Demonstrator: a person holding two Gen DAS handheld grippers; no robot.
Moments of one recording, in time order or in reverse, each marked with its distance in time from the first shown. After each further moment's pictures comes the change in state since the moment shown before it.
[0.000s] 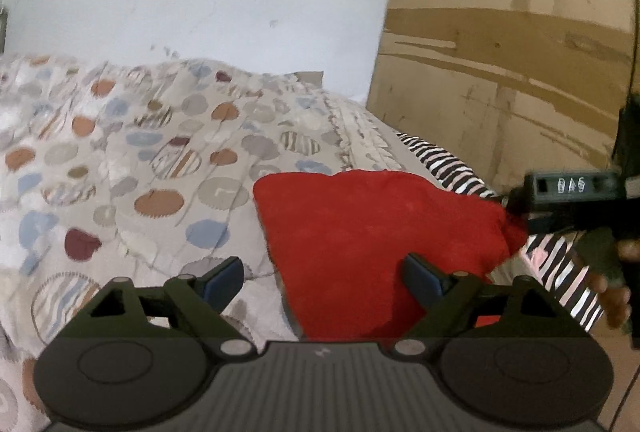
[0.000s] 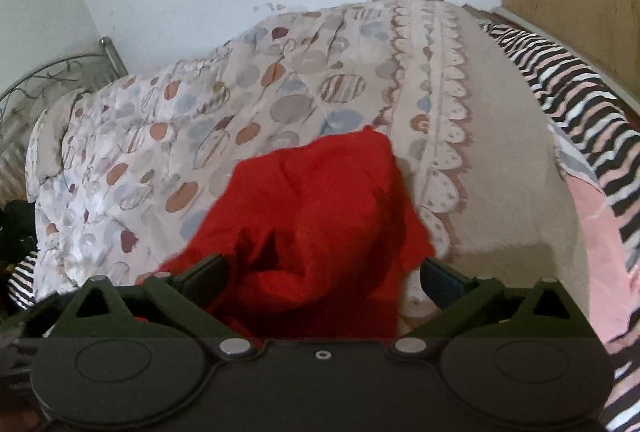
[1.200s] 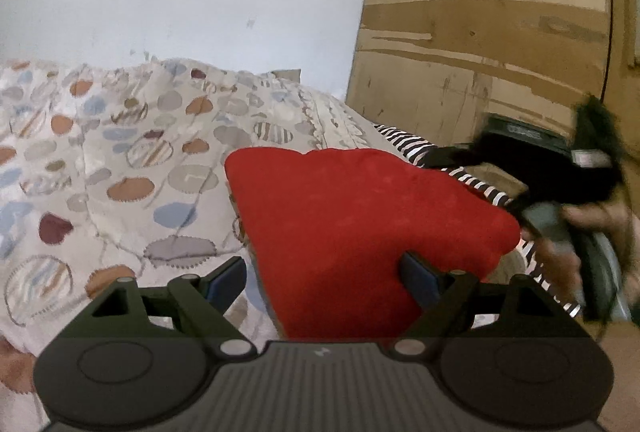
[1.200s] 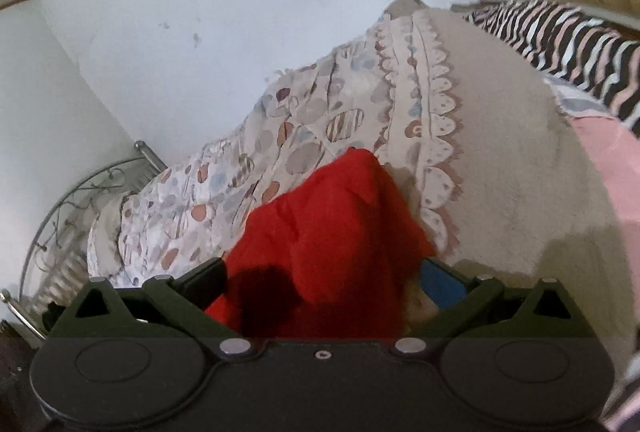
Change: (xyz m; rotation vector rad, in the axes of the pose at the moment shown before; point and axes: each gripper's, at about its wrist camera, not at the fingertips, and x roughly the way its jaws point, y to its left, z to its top) left arm 0.002 -0.020 -0.029 0.038 -0.011 -0.041; right arm 0.025 -0.058 -0.009 0.273 -0.093 0.219
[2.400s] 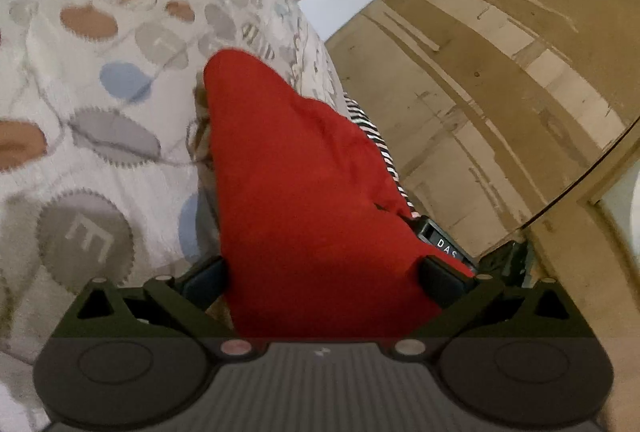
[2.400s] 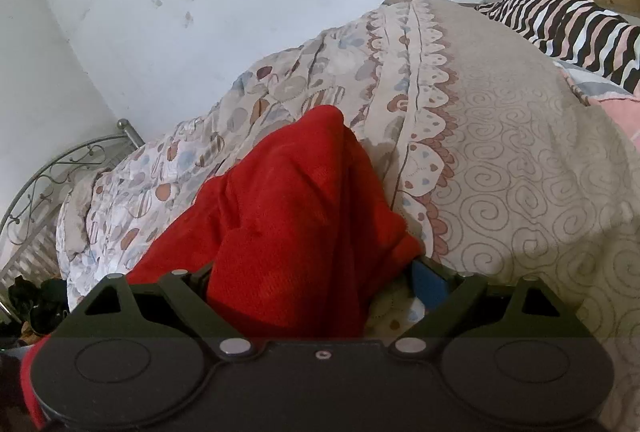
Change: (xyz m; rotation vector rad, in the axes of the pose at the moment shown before) left arm 0.071 0.079 -0.008 -0.556 0.207 -0.410; right arm 0.046 -0.026 -0.033 -0.098 -0.039 -0.027
